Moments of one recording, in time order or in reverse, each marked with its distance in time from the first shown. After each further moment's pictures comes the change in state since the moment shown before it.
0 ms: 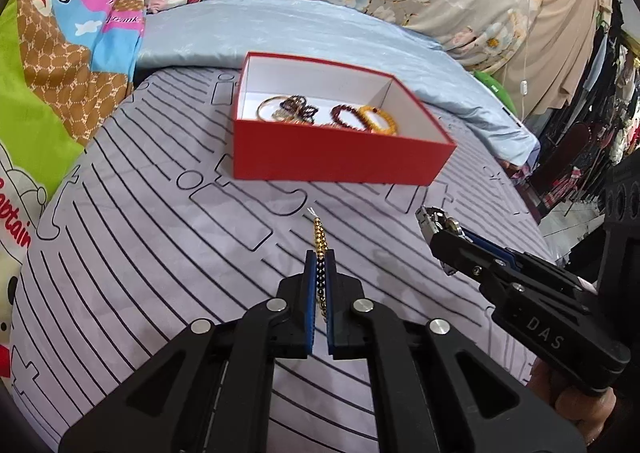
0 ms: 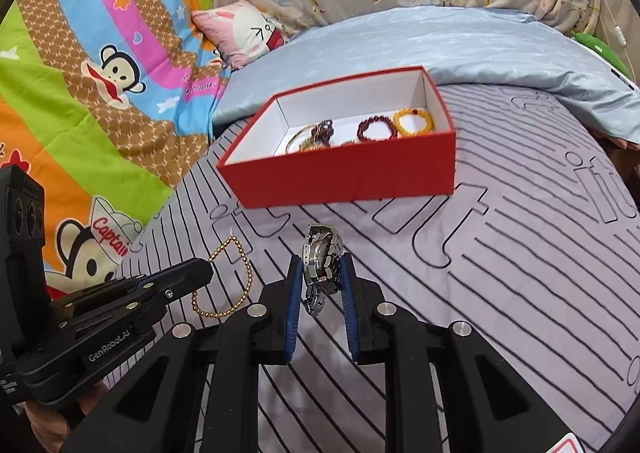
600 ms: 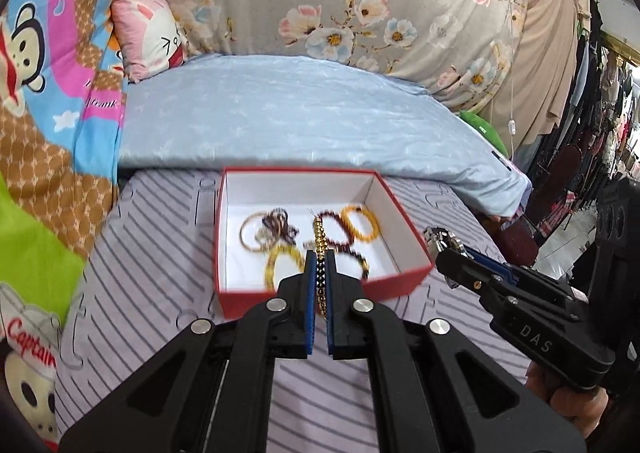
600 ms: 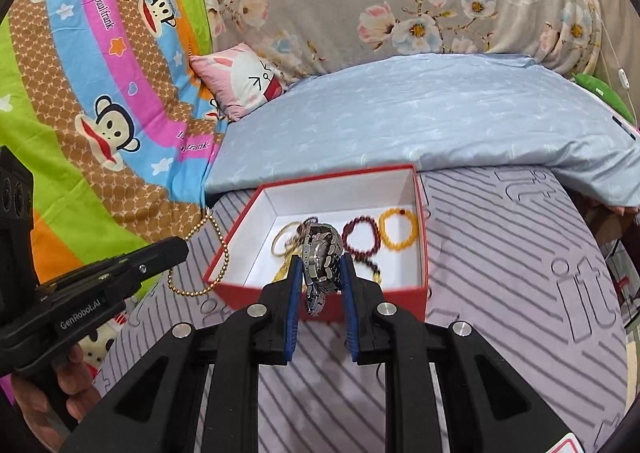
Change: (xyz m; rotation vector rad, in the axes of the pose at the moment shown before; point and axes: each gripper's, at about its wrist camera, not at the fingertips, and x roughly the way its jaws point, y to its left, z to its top) left arm -0.008 -0.021 0.105 0.071 -0.156 -0.005; right arm -0.004 -0.021 0.095 -0.023 -0.130 -0.003
